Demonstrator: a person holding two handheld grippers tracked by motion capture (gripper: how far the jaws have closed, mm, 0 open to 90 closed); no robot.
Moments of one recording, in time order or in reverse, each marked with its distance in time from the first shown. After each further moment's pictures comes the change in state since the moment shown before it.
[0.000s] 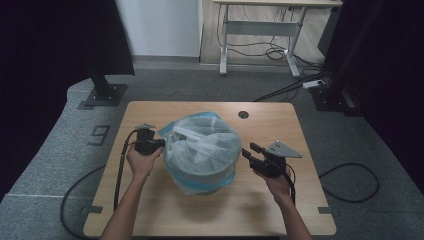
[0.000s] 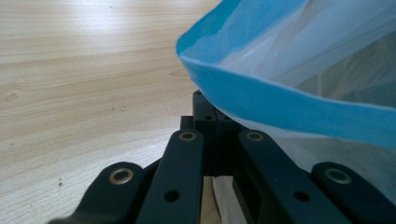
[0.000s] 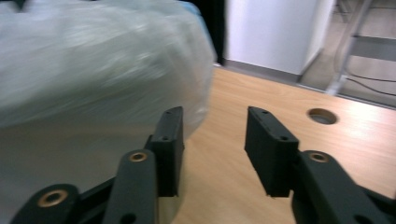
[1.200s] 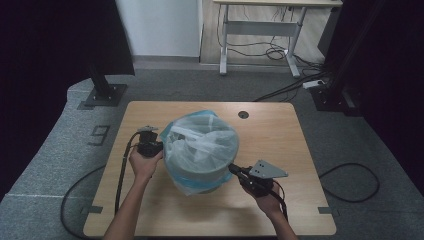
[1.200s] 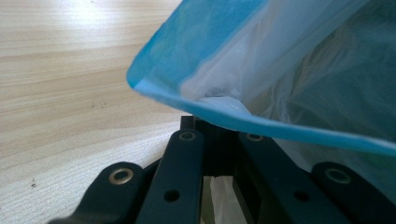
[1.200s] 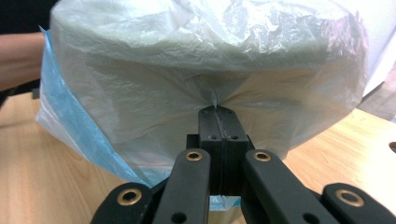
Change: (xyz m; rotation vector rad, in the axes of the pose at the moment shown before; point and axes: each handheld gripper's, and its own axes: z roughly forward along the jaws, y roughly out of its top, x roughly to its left) left arm -0.007 -0.005 0.004 0.010 -0.030 0.007; right arm 0.056 -0.016 -0.005 -0.012 0.166 -0.164
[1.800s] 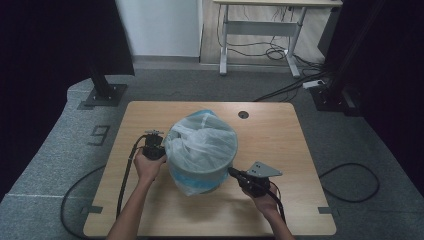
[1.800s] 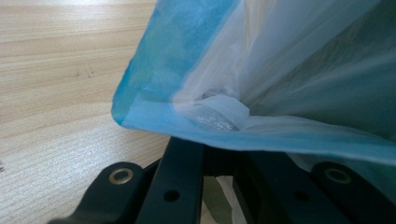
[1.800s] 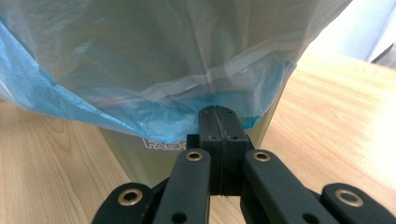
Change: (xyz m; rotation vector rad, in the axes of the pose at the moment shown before) left arm 0.006 -0.011 0.022 0.093 -0.012 -0.022; right arm -0.011 -0.034 0.017 0.070 0.003 0.068
